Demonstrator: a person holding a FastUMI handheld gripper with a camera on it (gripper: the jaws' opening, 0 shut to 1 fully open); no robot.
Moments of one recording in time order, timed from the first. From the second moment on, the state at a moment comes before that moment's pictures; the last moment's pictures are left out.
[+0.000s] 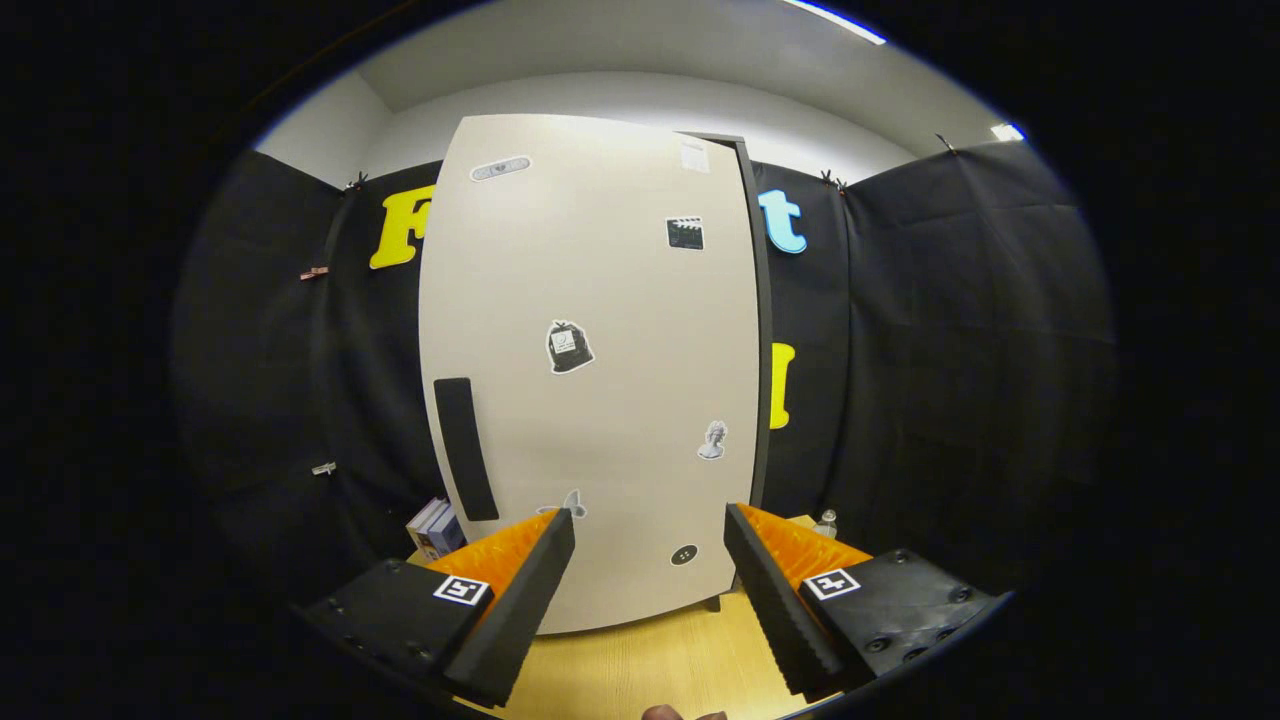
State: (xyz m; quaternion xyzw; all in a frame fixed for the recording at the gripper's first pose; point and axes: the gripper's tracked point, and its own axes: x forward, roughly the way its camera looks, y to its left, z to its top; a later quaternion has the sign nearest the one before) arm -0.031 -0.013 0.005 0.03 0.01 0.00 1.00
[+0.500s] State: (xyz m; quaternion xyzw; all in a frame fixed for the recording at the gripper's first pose) arm -0.033 -0.013 0.008 0.02 0.00 0.00 1.00
